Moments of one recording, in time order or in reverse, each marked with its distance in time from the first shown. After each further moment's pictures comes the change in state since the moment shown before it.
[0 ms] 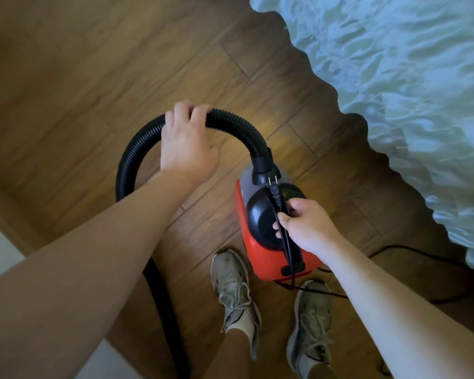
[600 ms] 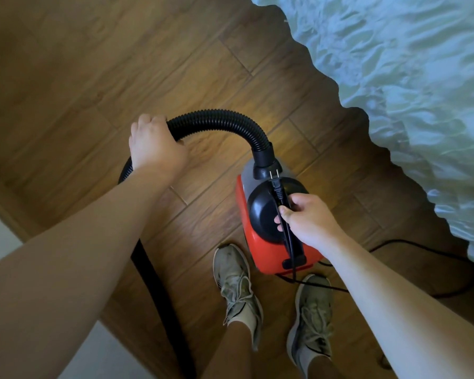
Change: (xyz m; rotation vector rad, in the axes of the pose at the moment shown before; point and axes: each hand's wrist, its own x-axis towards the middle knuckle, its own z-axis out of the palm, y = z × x) left_hand -0.004 -0.037 -0.015 0.052 -0.028 -0.315; right_hand -0.003 0.004 0.000 -0.021 0.004 -0.039
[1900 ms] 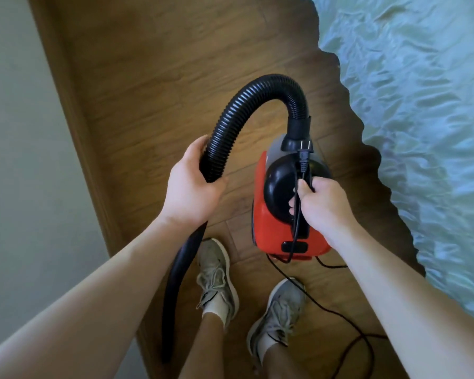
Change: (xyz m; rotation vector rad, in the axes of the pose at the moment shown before) left_hand -0.229 0.008 -0.062 -0.745 0.128 -0.105; right_hand -0.102 -0.045 -0.026 -0.186 0.071 -0.242
